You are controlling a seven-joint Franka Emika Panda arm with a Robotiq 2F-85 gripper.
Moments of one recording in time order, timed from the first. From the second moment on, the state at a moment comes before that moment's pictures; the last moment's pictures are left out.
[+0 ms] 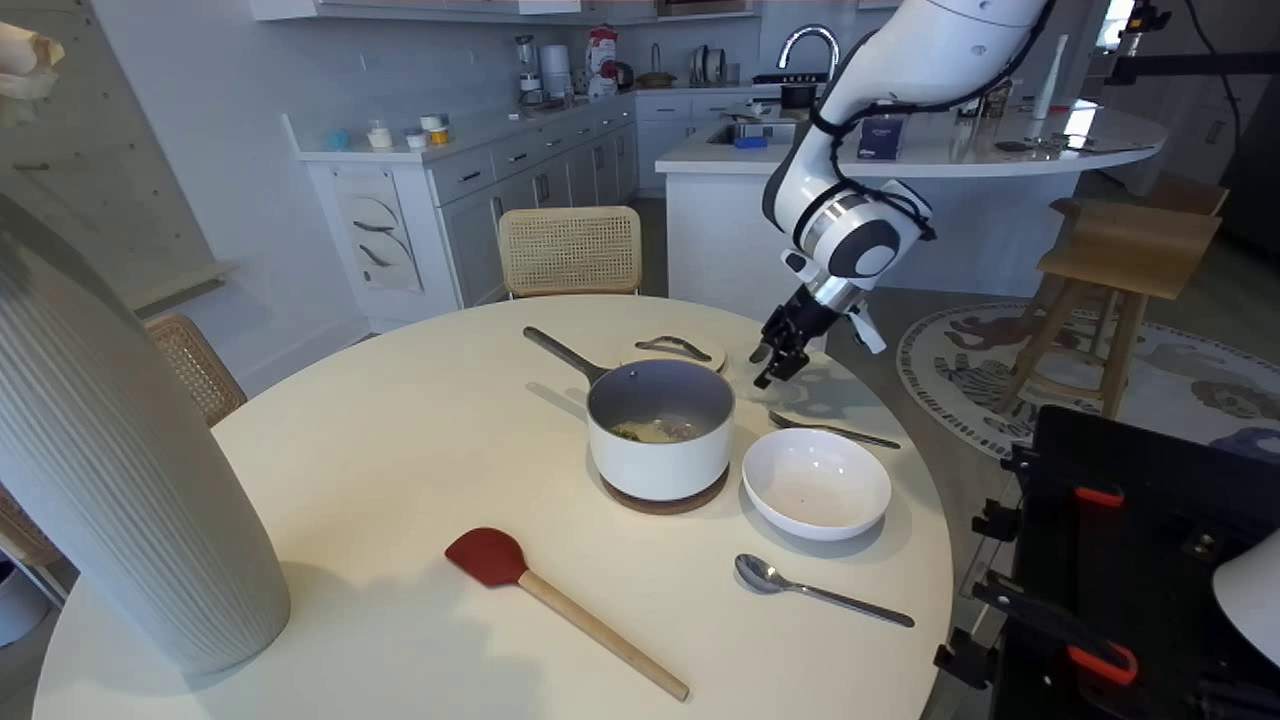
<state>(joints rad) -0.36 0.74 -0.04 -2.00 1.61 2.78 -2.55</state>
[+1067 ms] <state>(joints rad) -0.36 0.78 -0.04 -1.97 1.56 2.78 -2.46</state>
